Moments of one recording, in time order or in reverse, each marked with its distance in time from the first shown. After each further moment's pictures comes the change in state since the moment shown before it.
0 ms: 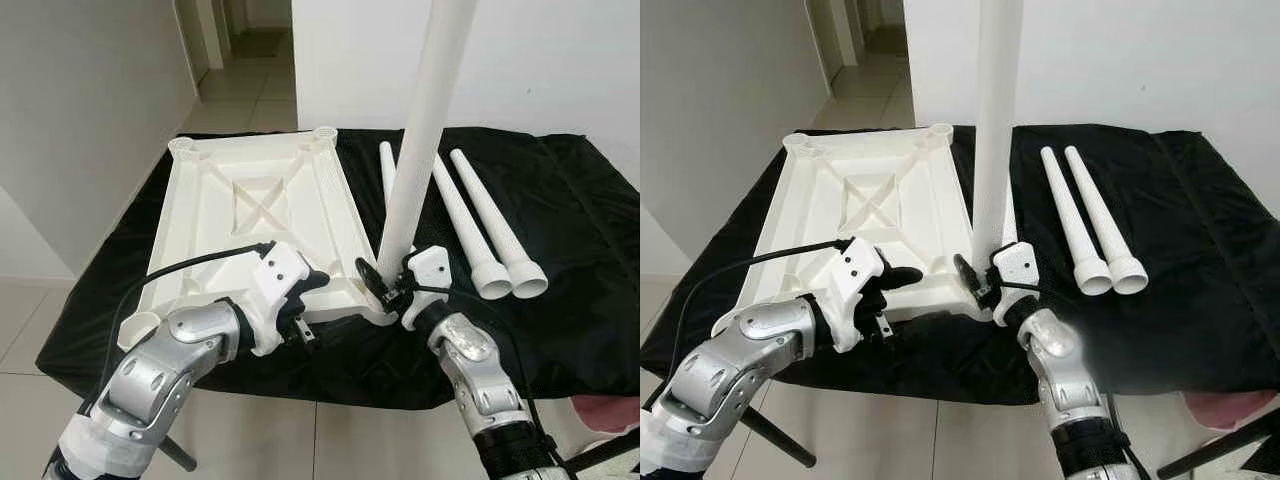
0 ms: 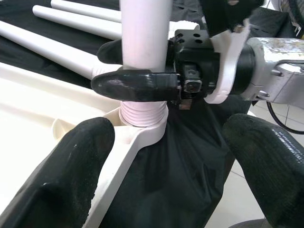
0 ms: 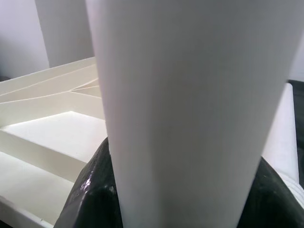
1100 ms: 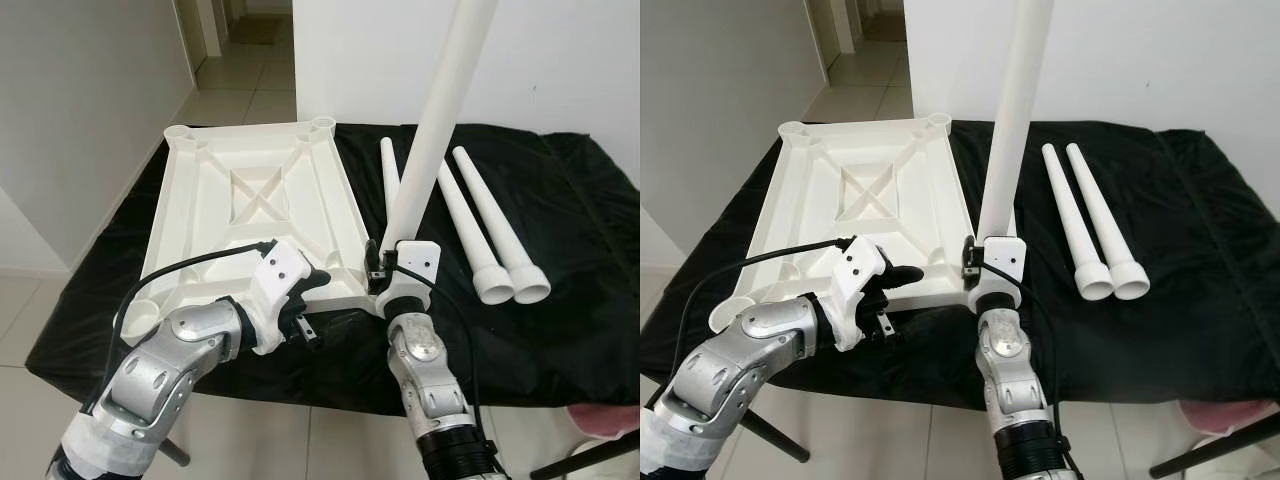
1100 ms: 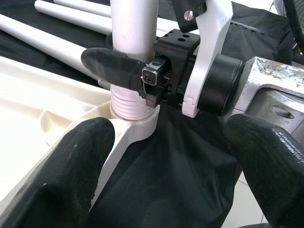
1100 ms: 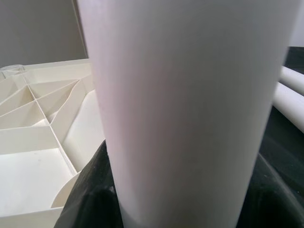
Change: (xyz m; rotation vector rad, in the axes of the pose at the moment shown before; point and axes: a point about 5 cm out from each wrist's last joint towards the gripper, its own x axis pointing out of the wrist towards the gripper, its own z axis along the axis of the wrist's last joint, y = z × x) left arm 0.001 0.000 0.001 -0.001 0.001 0.003; right arm 0.014 0.025 0.009 0.119 -0.045 -0.520
